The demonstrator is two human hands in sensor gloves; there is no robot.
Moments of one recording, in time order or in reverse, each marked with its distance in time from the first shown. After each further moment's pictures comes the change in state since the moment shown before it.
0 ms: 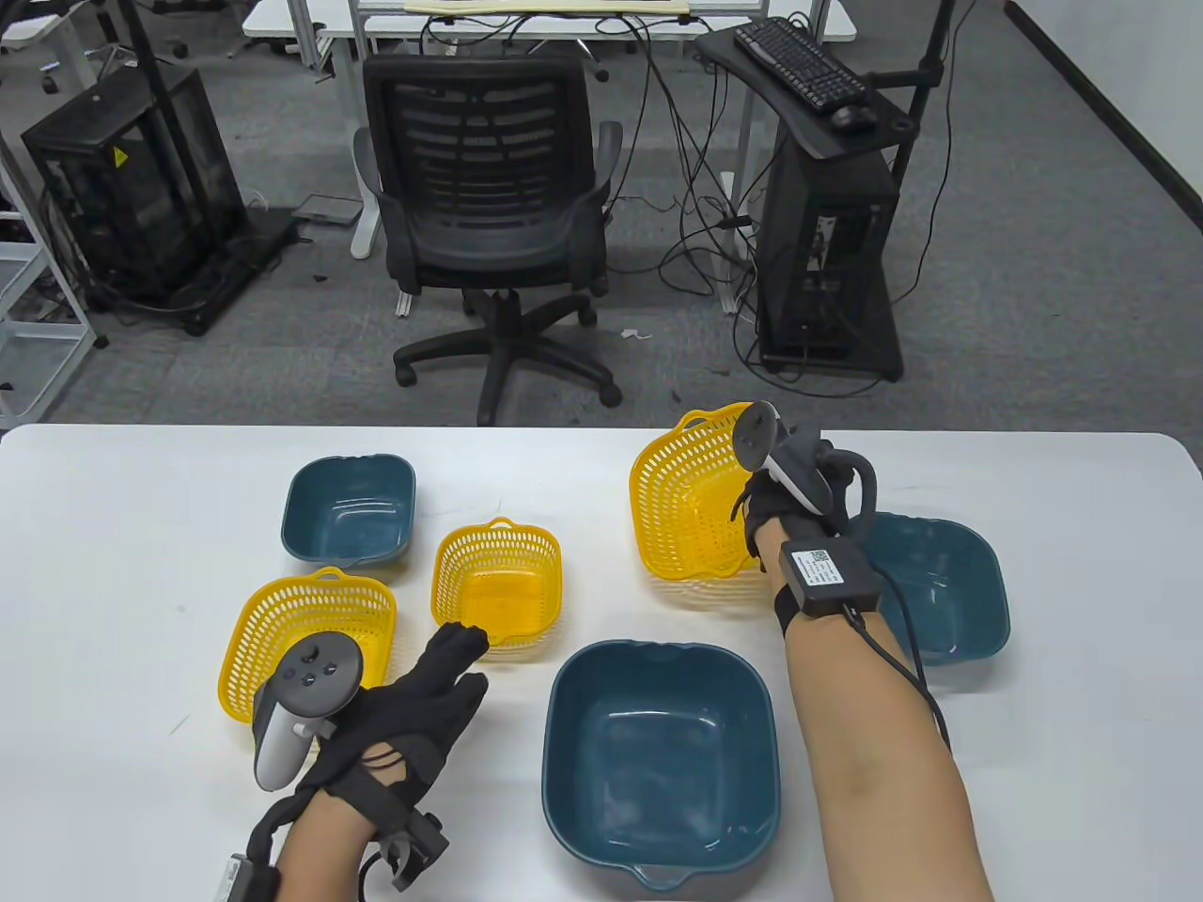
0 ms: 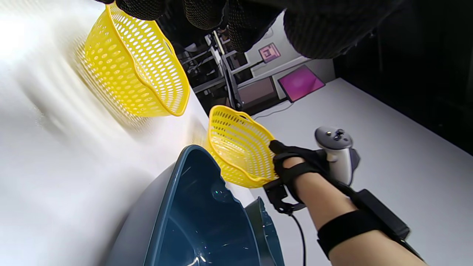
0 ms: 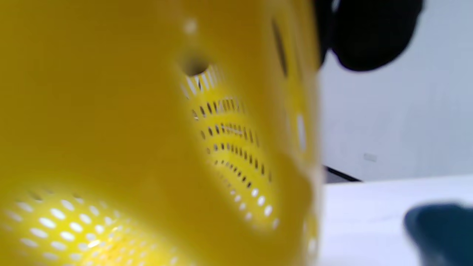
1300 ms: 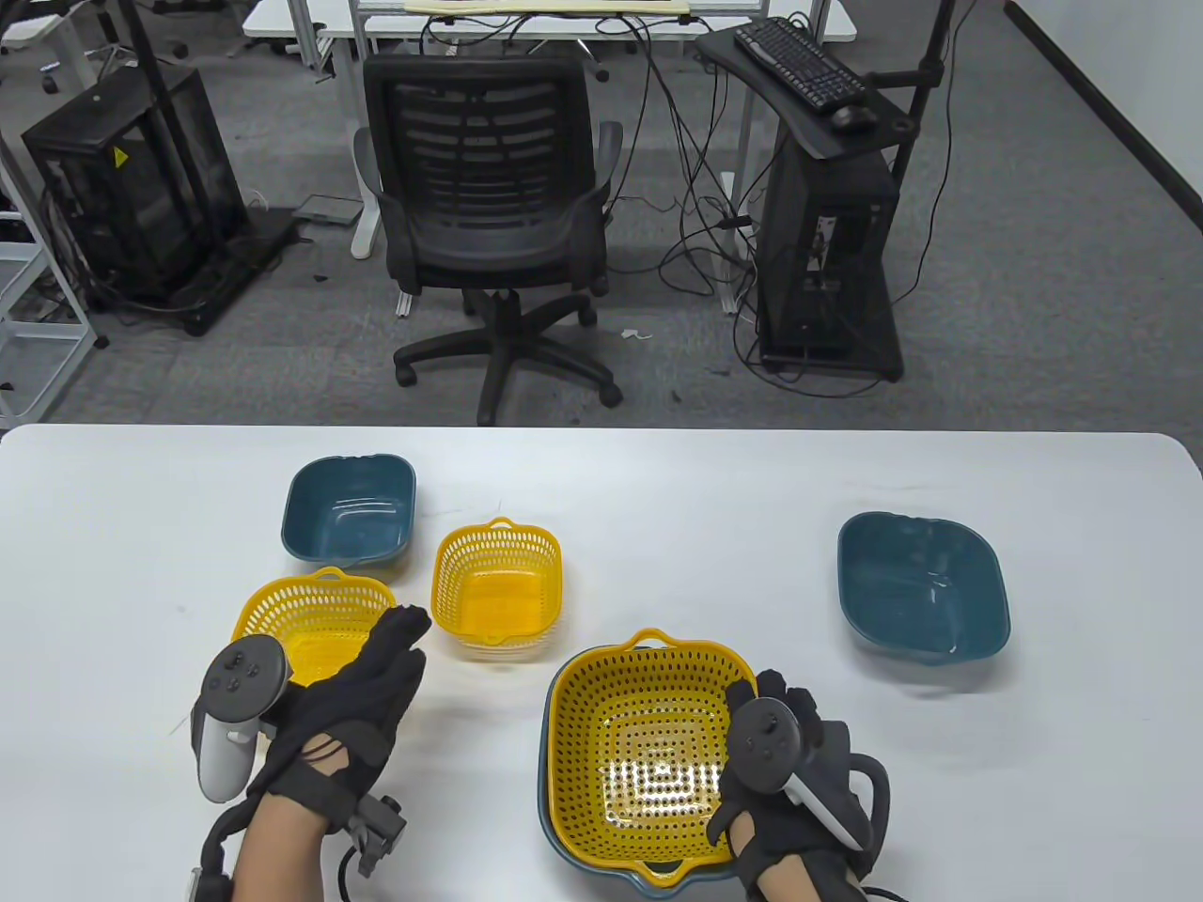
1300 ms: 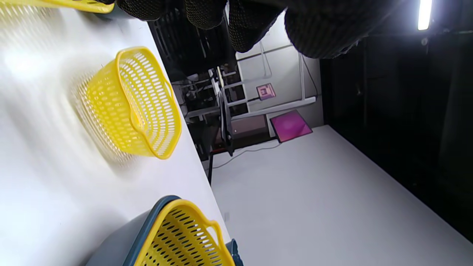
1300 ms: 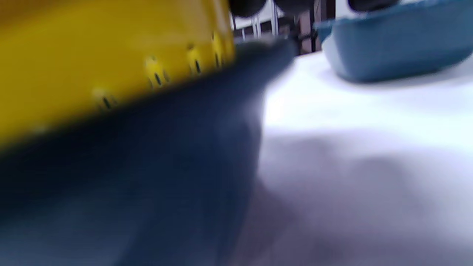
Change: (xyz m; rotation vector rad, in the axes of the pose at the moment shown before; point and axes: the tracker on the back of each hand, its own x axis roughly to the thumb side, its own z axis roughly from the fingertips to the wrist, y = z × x) left_hand -0.017 0.042 0.018 0.143 -0.014 0.173; right_hand -0.022 0.032 0.277 0.373 -0.146 -0.248
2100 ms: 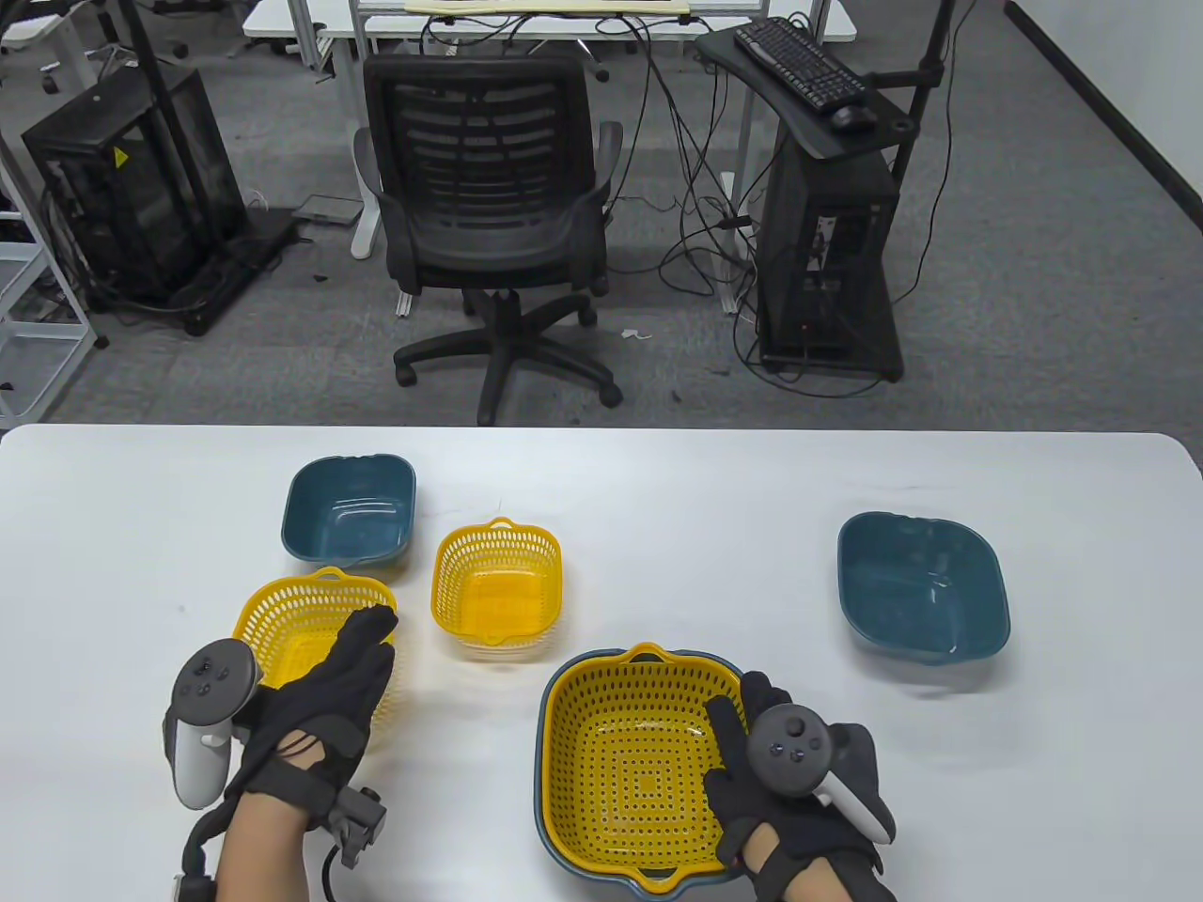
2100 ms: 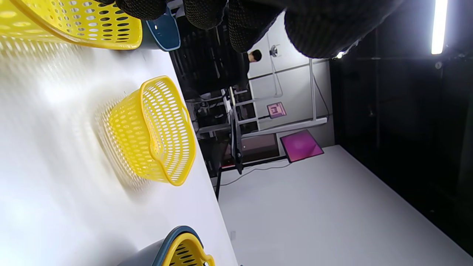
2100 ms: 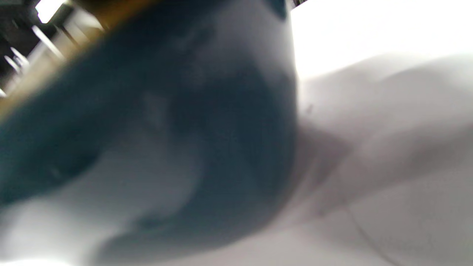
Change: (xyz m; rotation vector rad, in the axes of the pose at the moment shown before) left_hand -0.006 0.017 0.006 0.064 0.041 0.021; right_hand -0.022 0.008 -0.001 0.106 -0.187 -0.326
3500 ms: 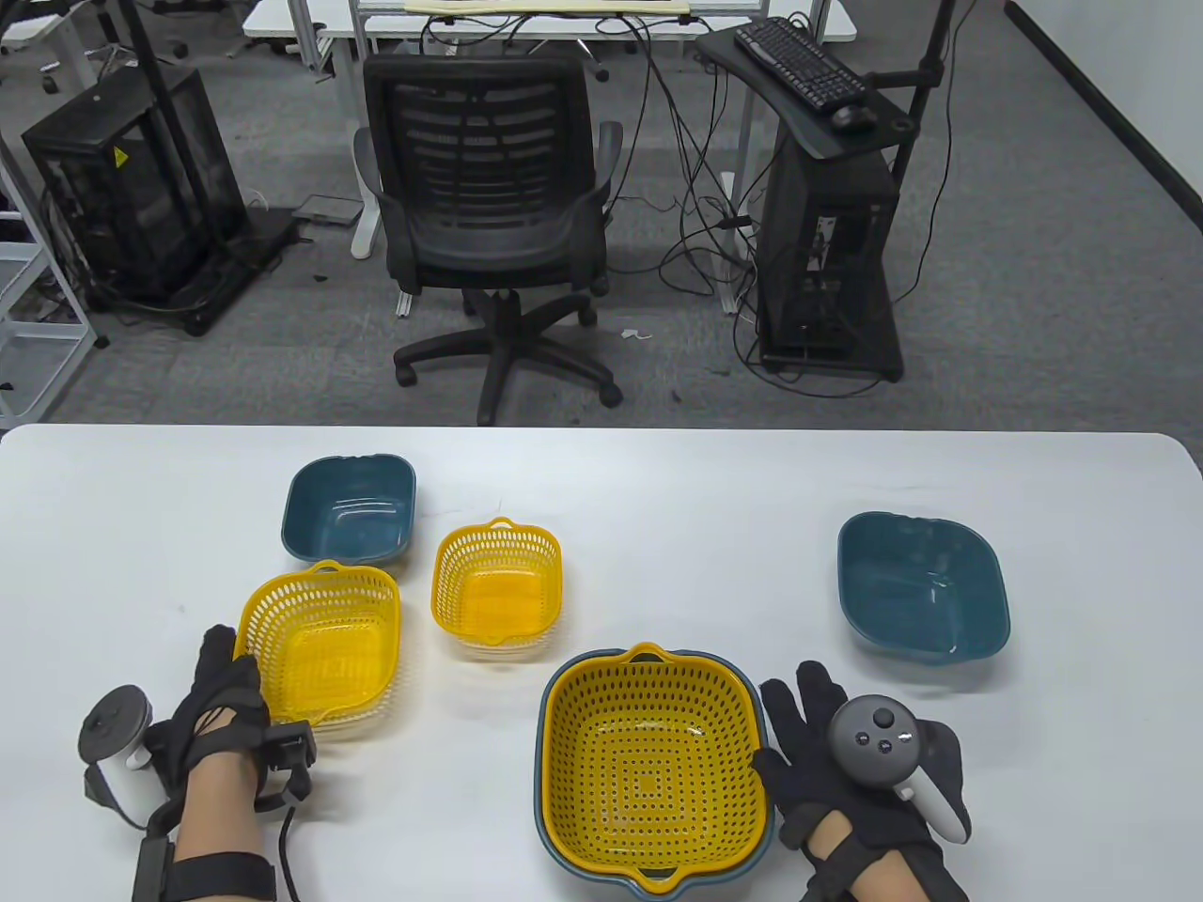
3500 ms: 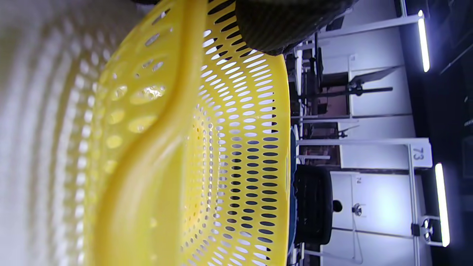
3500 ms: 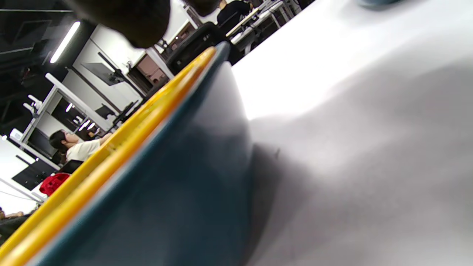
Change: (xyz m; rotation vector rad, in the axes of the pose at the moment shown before) left_hand -0.132 0.089 -0.011 0.584 0.380 0.296; right_hand -0.036 -0.033 0.007 -0.030 0.010 -0.082
